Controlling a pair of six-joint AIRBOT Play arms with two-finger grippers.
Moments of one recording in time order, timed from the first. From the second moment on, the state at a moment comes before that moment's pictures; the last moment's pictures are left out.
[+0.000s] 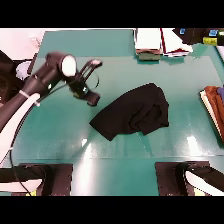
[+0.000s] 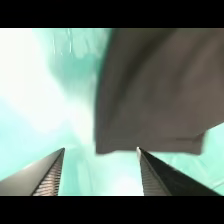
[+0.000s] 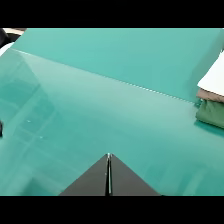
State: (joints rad) left arm -0.53 -1.42 1.40 1.41 -1.37 -1.57; right arm 0.12 -1.06 1.58 -1.10 1.03 1.35
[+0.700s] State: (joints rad) left arm -0.51 -1.35 0.92 1.16 -0.96 -1.59; right arm 0.12 -1.07 1.44 -1.10 1.04 1.35
